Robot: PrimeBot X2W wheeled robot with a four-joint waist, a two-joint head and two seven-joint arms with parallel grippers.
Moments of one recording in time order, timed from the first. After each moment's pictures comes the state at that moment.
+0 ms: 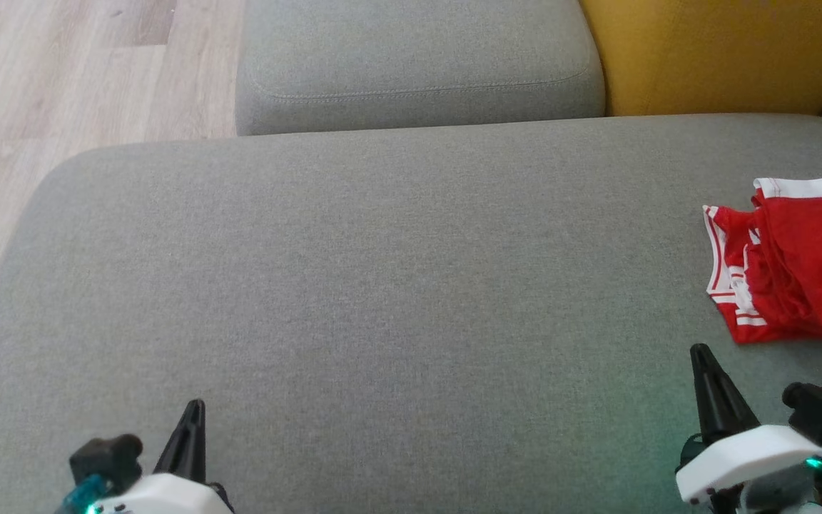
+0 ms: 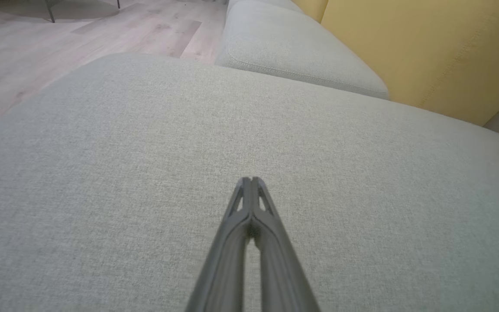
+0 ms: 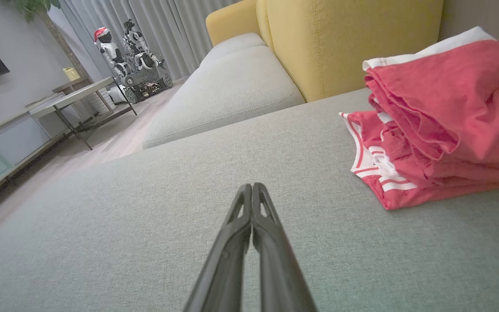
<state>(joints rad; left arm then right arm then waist) 0.16 0.15 -0.17 0.18 -0.37 0.06 -0.11 0.13 -0.04 -0.04 0.09 0.32 0.13 0.06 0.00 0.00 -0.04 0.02</state>
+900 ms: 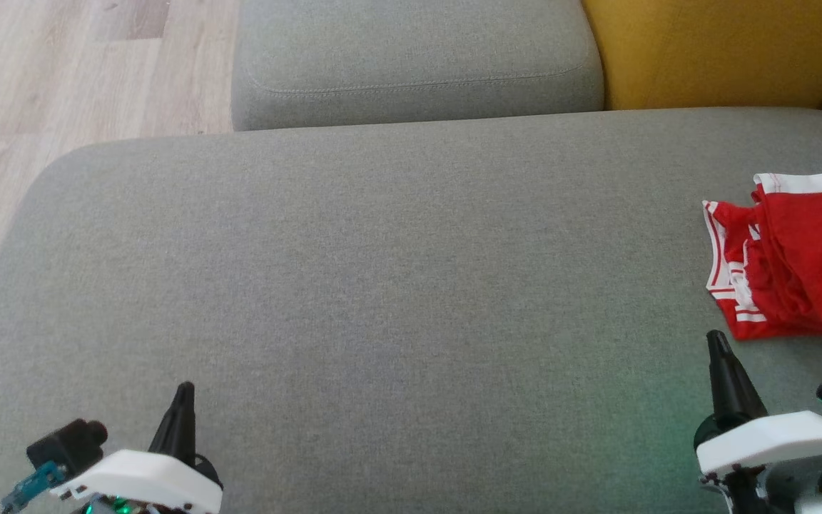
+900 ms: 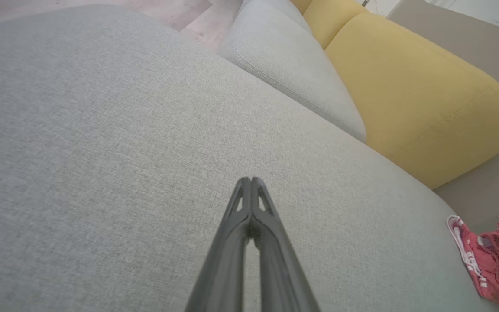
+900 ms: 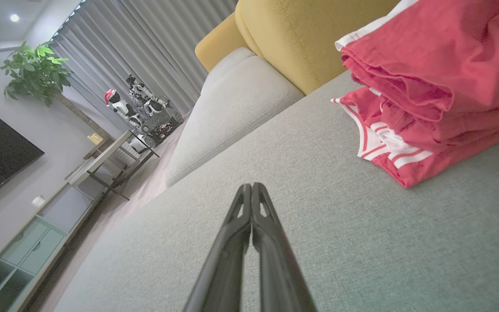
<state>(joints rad) 0.11 0.12 -0.11 0.20 -0.67 0.02 -0.06 0.08 -0.04 -0.06 0.13 0.64 0.13 0.07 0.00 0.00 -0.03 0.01</state>
